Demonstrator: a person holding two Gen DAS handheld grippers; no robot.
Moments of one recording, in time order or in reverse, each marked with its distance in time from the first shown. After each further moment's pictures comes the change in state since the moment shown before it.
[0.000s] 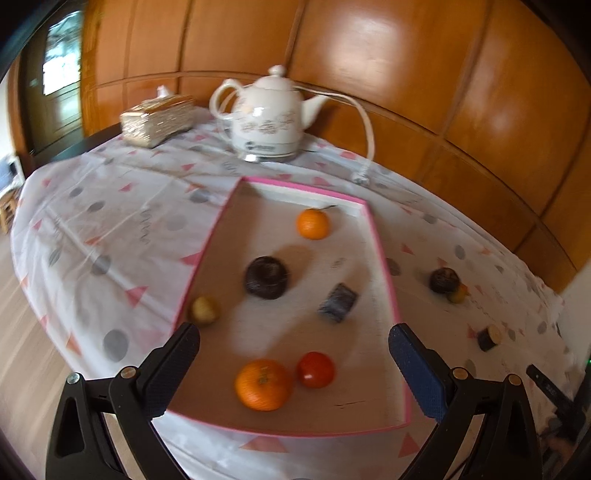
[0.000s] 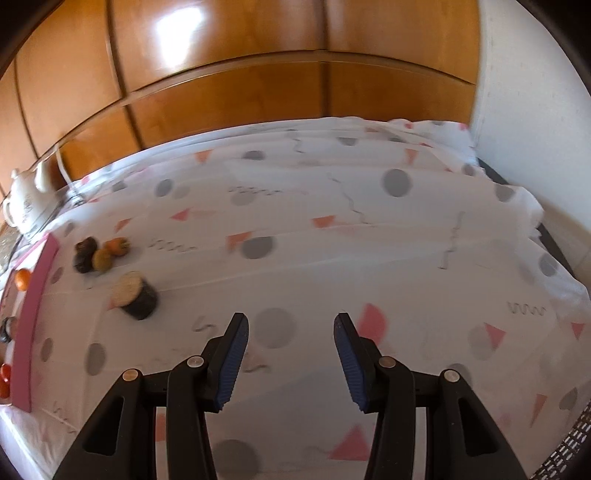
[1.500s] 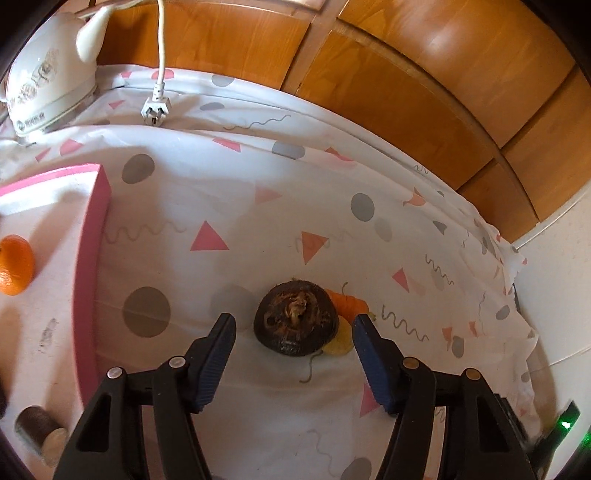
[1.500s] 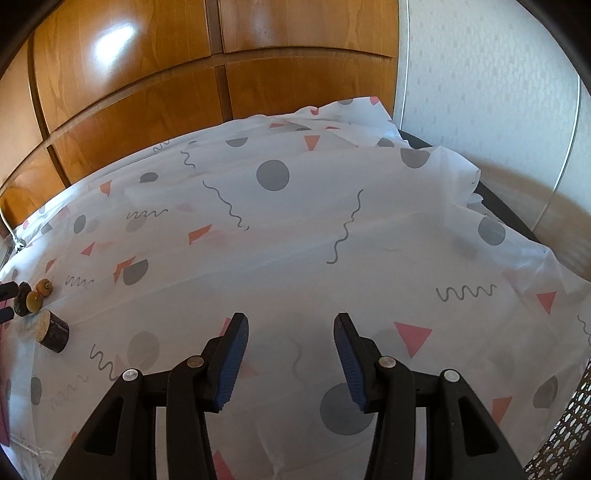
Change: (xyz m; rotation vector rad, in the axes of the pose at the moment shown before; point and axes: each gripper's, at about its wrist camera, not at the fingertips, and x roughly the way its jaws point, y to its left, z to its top) left arm 0.173 -0.184 0.051 0.137 0.328 -0.306; right arm 0.010 -0.077 -0.001 0.156 -0.015 -0.148
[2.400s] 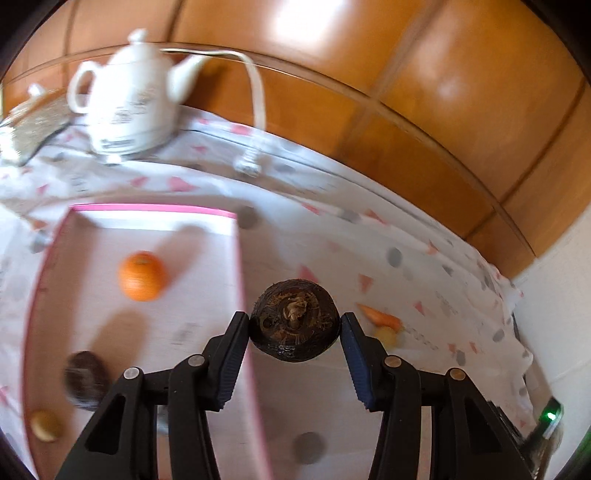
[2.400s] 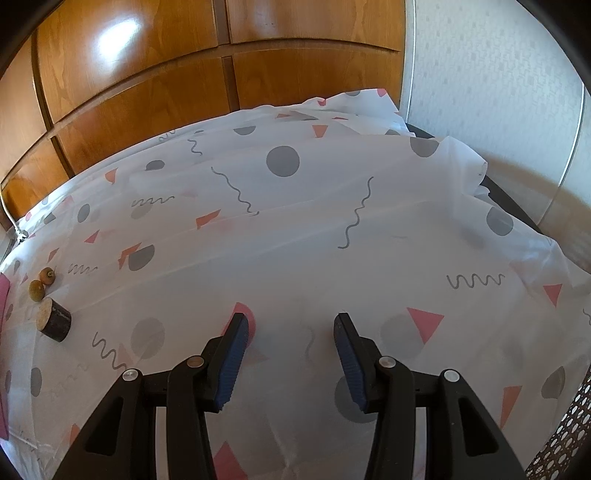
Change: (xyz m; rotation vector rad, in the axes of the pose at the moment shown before) left arm -0.101 0.072 -0.011 -0.065 -0.177 0.059; right arm 0.001 0.007 -0.008 -0.009 0.022 0.012
